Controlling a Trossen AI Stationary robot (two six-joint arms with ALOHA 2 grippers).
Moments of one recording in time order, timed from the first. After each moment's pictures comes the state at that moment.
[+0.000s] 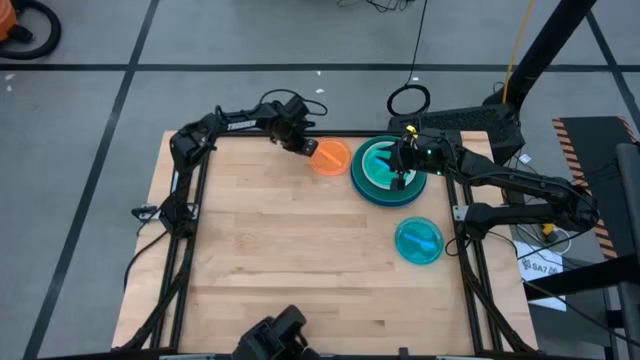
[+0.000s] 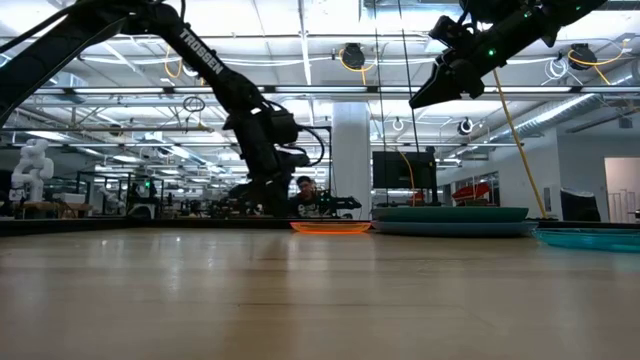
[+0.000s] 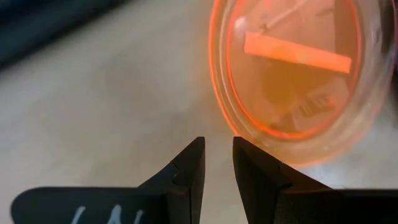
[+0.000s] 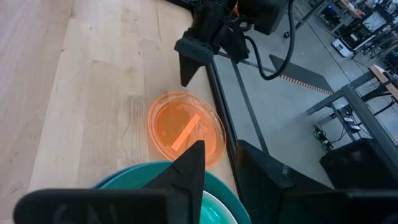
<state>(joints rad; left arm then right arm) 0.74 2.11 1.54 -0.66 0.29 -0.32 -0.48 1.00 0.72 -0.18 0.02 -0.55</state>
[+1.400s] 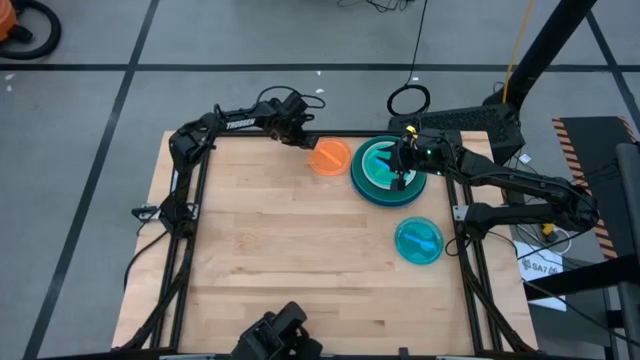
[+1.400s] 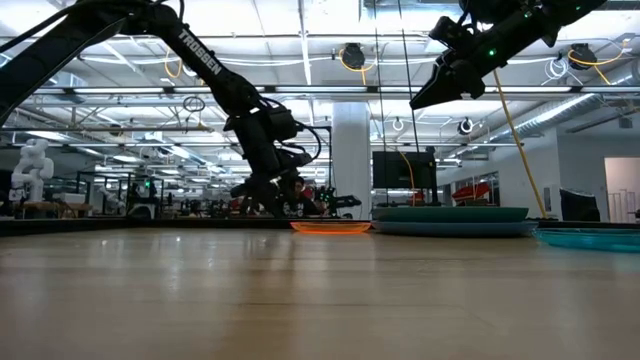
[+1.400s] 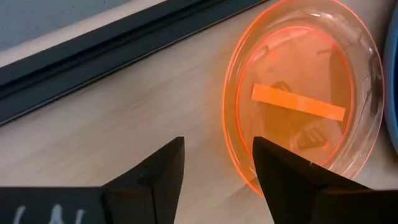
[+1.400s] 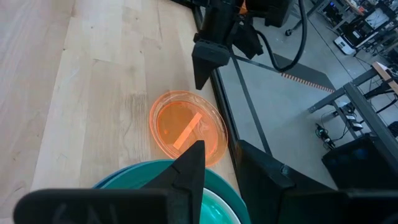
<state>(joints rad) 0.75 2.10 1.54 -0.58 0.26 -0.41 -0.48 1.00 0.72 -0.19 0.02 -0.55</state>
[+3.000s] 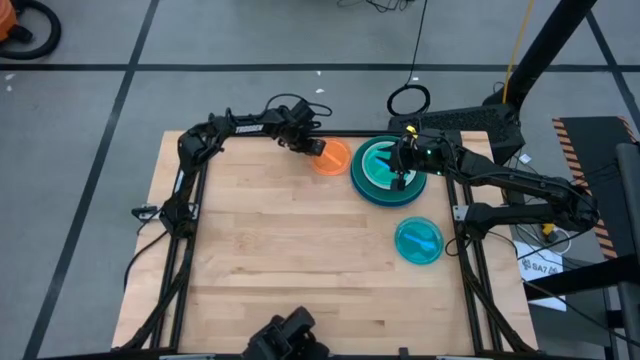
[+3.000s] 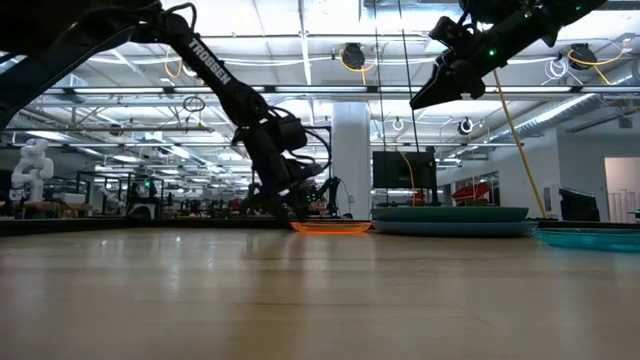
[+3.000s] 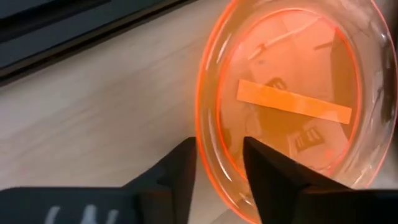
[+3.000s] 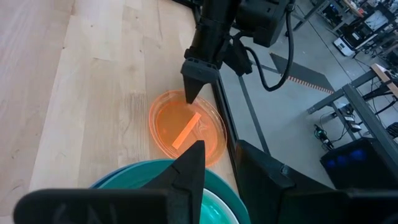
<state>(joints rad) 0.71 2.17 1.55 -0.51 0.26 -0.45 -0.48 1.00 0.72 -0.19 0.02 -0.56</state>
